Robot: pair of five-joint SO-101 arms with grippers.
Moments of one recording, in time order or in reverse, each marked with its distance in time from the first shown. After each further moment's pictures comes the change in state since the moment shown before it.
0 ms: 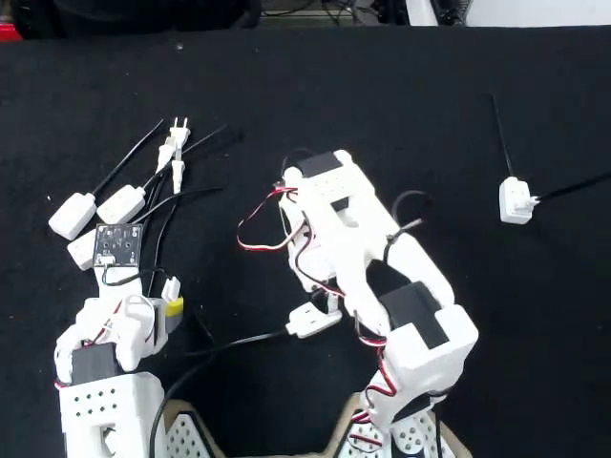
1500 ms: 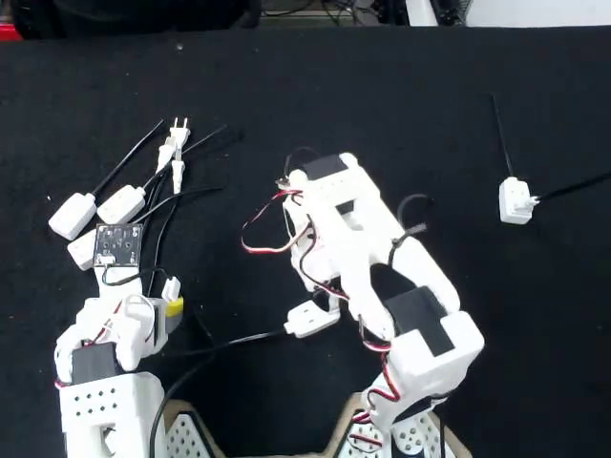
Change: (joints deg) left arm 0.0 0.0 0.0 0.0 0.0; right arm 0.7 -0.8 2.8 -4.9 0.1
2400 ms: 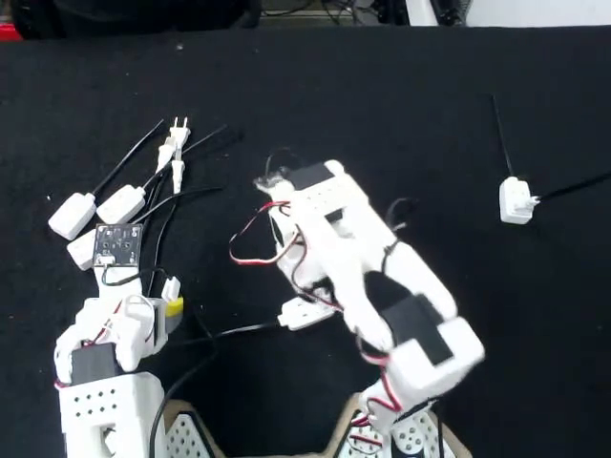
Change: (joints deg) left arm 0.0 0.0 0.0 0.0 0.0; right arm -3.8 -7.7 1.5 -4.2 4.1
